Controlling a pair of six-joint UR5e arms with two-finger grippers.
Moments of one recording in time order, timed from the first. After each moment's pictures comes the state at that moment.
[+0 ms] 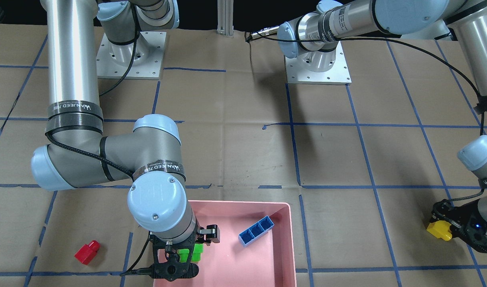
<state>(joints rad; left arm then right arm) -1.02 -2.33 -1.33 -1.08 1.59 1.32 1.78 -0.81 1.05 -1.84 -1.52 0.22</state>
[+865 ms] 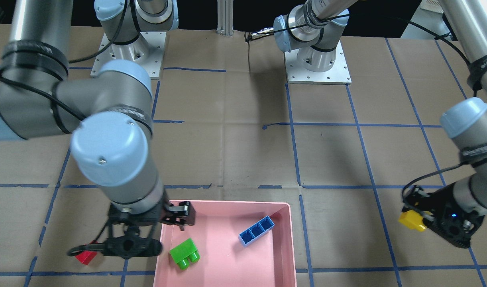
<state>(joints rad) -1.27 -2.11 -1.32 -1.33 1.59 0.90 1.70 -0.97 1.06 -1.73 -1.58 0.14</state>
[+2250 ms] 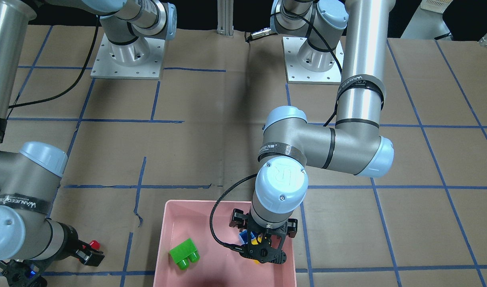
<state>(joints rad) -1.77 -2.25 -1.19 -1.26 1.57 -0.02 1.44 -0.82 1.22 -1.88 -1.58 0.42</state>
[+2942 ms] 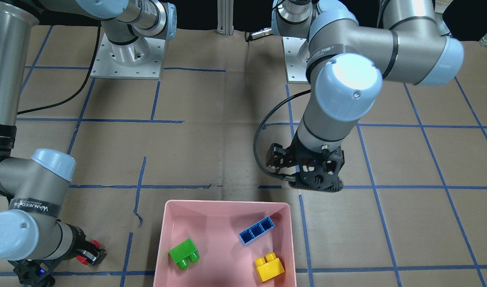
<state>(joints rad) -1.67 -1.88 -1.39 -1.48 1.58 -0.01 1.44 -0.80 1.27 -1.94 -1.59 0.44</state>
